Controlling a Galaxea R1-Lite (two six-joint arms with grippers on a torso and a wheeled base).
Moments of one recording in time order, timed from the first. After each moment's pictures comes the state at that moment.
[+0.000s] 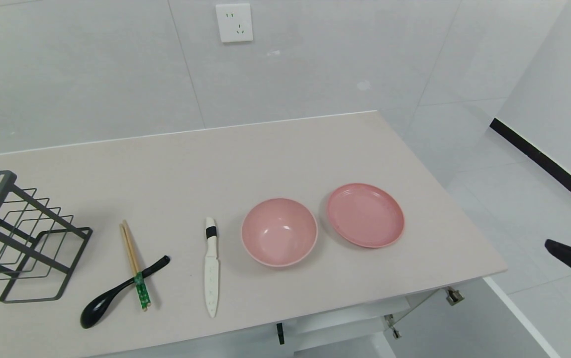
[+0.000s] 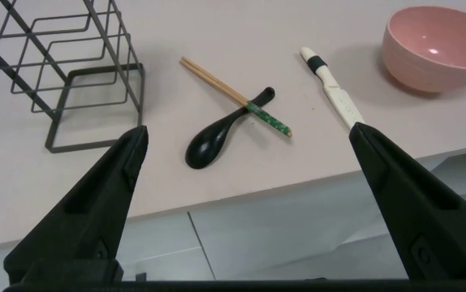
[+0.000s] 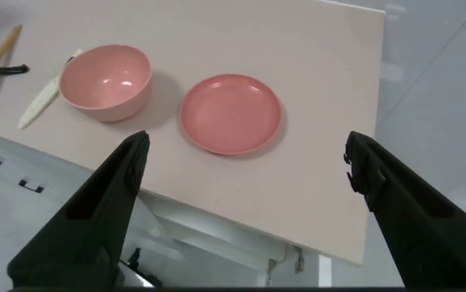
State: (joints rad) left arm 0.00 0.00 0.00 0.00 -0.05 0.03; right arm -0.06 0.91 -0.47 -0.26 0.57 -0.22
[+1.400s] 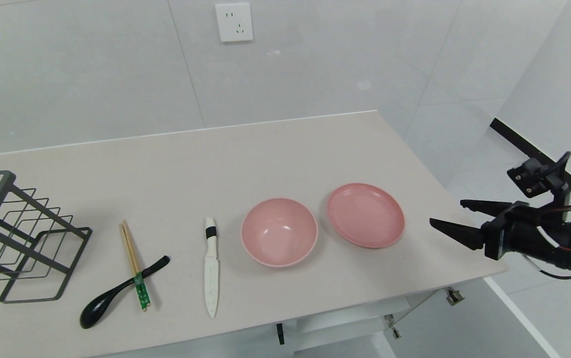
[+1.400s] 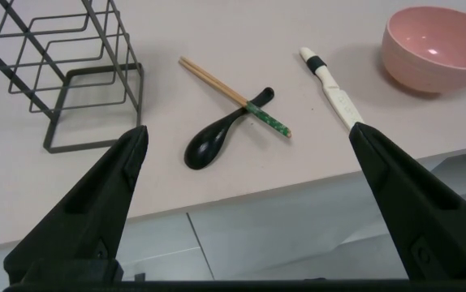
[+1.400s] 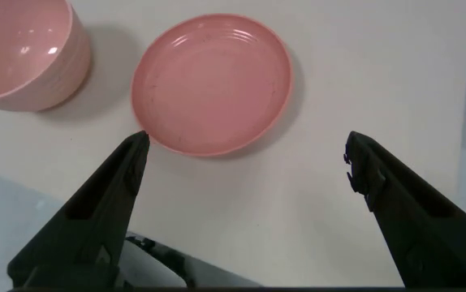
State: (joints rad) left arm 0.00 0.00 0.00 0.00 -0.05 0.02; right arm 0.05 1.61 -0.45 -0.78 0.49 -0.15
